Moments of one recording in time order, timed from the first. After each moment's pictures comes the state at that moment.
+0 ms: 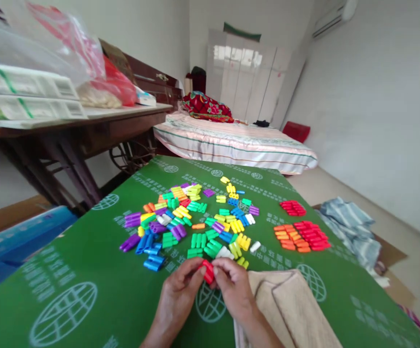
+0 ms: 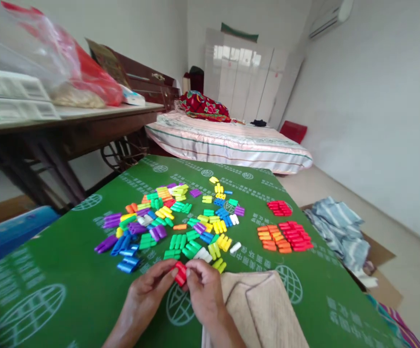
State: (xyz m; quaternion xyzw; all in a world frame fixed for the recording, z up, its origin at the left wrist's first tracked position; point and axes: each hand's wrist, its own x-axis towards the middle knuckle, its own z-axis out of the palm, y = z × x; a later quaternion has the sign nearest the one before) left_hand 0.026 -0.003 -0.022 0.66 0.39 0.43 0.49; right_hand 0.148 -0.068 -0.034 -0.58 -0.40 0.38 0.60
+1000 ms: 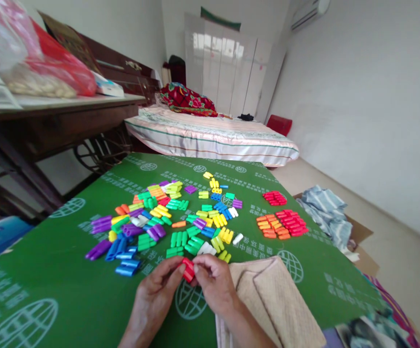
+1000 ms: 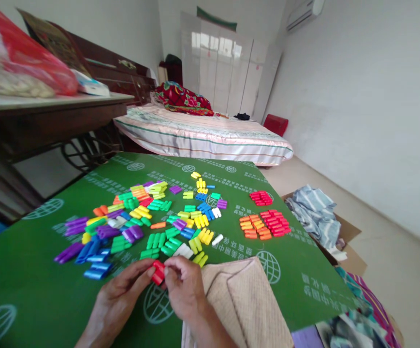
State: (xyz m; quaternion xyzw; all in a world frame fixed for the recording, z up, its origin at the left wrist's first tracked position) left_hand 0.030 0.003 -0.013 0.66 0.42 0.41 0.48; right_hand 0.151 -0.067 -0.023 -0.57 -0.40 0.36 0.62
